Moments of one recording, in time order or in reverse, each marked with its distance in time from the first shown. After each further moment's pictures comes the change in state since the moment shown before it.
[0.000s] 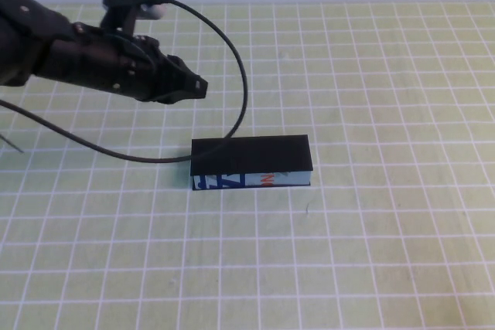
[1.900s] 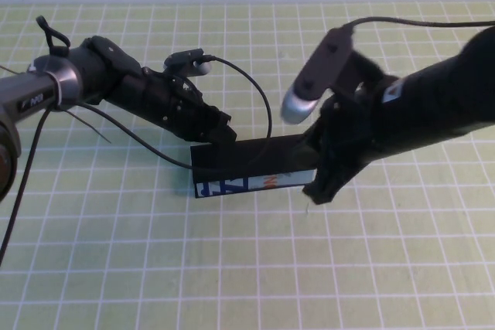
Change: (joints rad) right arm 0.574 1.529 -1.226 0.249 0.361 -0.718; left arm -0.036 0.463 -0.322 0.049 0.153 -0.077
